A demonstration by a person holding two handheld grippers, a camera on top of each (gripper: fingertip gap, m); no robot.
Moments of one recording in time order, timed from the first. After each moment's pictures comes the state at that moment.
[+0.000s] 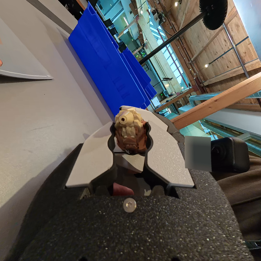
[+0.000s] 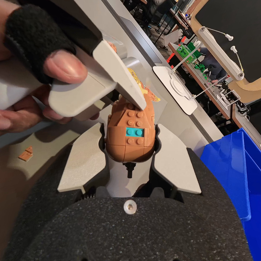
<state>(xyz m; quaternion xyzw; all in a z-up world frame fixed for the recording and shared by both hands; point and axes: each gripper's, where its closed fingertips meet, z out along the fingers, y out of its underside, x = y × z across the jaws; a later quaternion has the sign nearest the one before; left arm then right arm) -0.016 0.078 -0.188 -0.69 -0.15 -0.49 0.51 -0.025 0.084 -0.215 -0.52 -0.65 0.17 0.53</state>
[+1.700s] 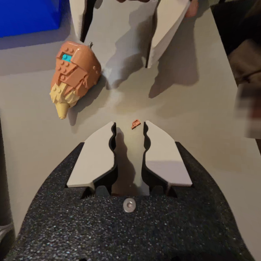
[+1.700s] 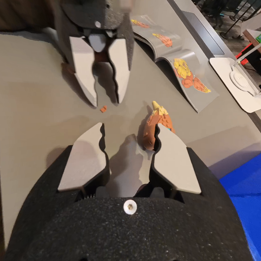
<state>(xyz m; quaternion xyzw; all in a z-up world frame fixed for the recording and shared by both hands) 0.009 -0.013 -0.262 -0.79 0.48 -0.16 0.35 0.047 0.025 -0.216 -0.49 -0.73 0.28 0.38</state>
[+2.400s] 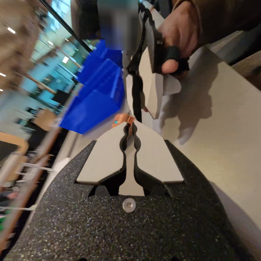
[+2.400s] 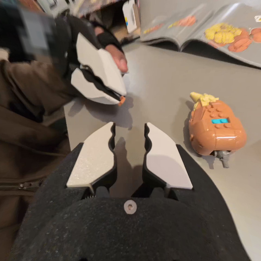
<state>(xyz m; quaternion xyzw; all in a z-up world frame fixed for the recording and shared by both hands) 0.025 -0.015 -0.187 -0.59 0.51 0.01 0.63 0.034 -0.017 -0.217 -0.61 -0.59 0.47 0.22</state>
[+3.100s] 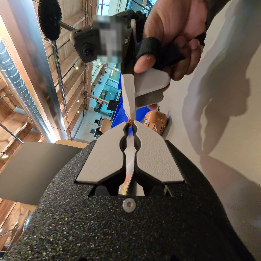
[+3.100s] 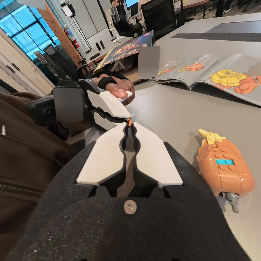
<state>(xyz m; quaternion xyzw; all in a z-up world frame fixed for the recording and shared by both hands) 0.017 -0.016 -0.165 -0.48 0.53 0.23 0.66 0.011 -0.023 -0.171 -0.56 -0.56 0.57 0.24</state>
